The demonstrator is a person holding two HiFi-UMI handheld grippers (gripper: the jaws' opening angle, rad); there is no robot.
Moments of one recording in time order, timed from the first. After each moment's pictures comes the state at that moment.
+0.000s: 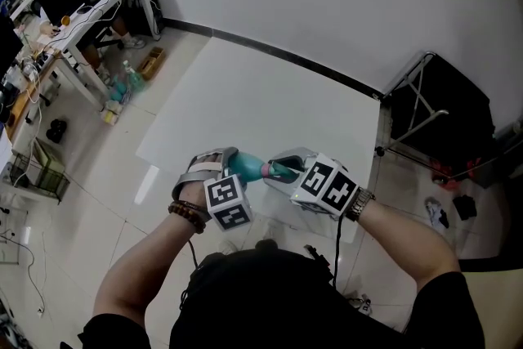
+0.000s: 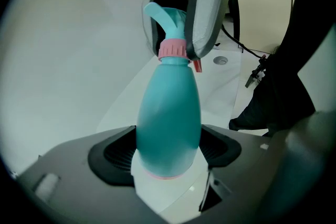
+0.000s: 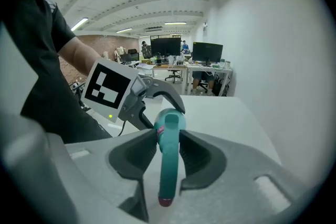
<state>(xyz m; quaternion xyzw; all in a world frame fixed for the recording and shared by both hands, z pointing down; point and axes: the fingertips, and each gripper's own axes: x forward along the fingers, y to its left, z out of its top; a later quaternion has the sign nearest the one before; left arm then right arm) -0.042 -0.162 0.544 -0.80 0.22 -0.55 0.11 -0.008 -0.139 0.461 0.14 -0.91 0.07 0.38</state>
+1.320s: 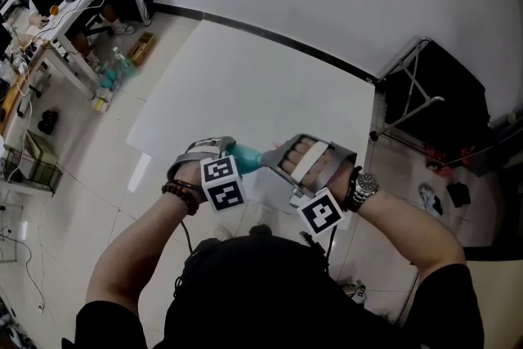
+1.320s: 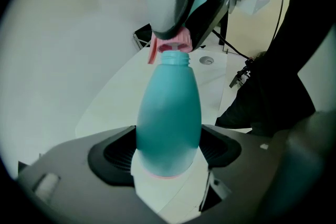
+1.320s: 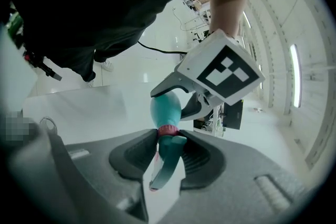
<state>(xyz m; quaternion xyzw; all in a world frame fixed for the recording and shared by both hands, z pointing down) -0.027 -0.148 0.566 -0.81 0.14 -0.56 0.07 0.006 -0.115 0.478 0.00 -0.65 -0.57 0.50</state>
